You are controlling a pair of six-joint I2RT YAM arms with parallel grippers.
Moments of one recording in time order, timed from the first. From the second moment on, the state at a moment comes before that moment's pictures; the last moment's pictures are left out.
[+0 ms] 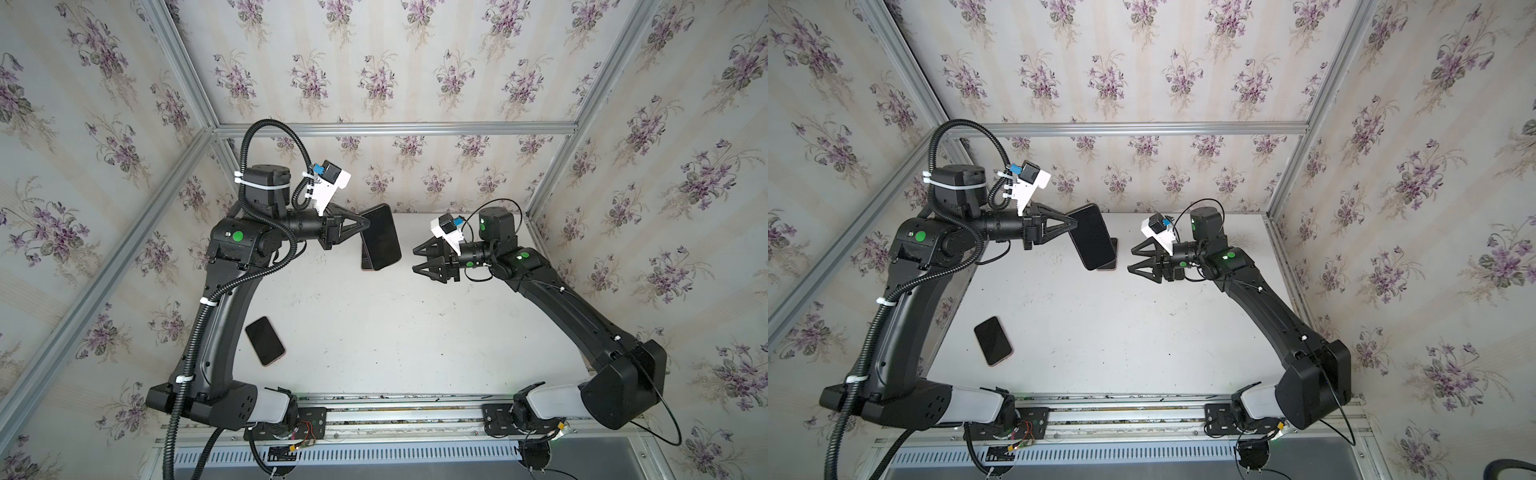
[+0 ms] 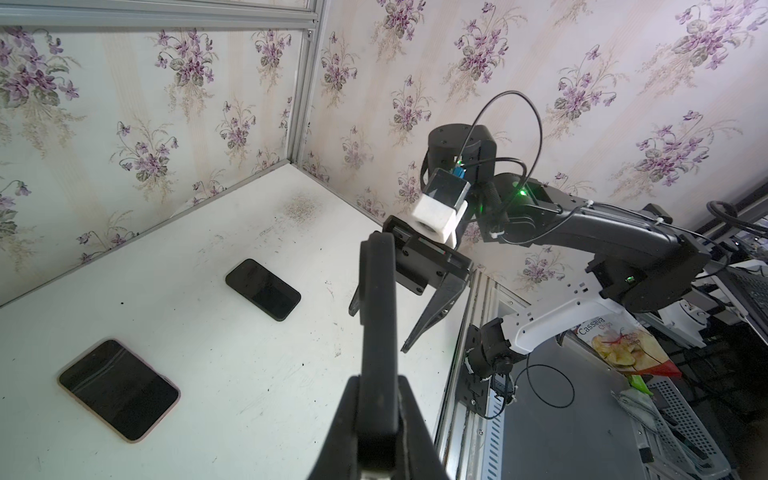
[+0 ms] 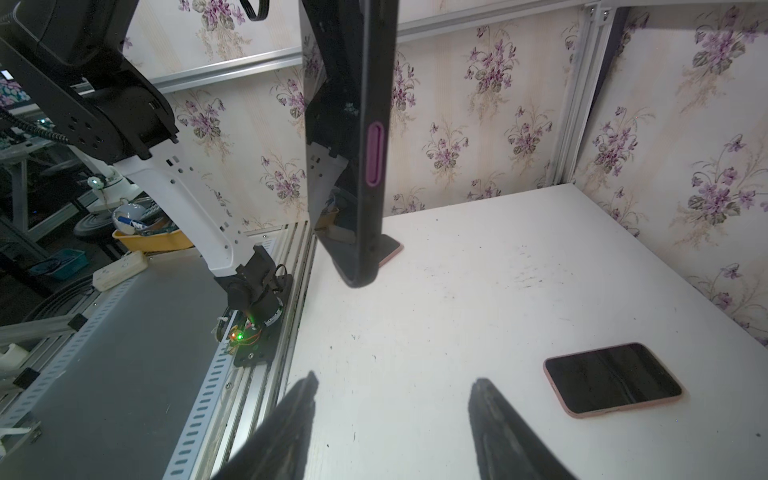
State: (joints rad) left arm -0.23 1.42 1.91 -0.97 0.92 0.04; right arm 0.38 1.41 1.29 -0.36 -1.09 -0.29
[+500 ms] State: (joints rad) left arm -0.26 1.43 1.91 -0.98 0.93 0.07; right arm 0.43 1.45 1.33 -0.37 -1.12 -0.30
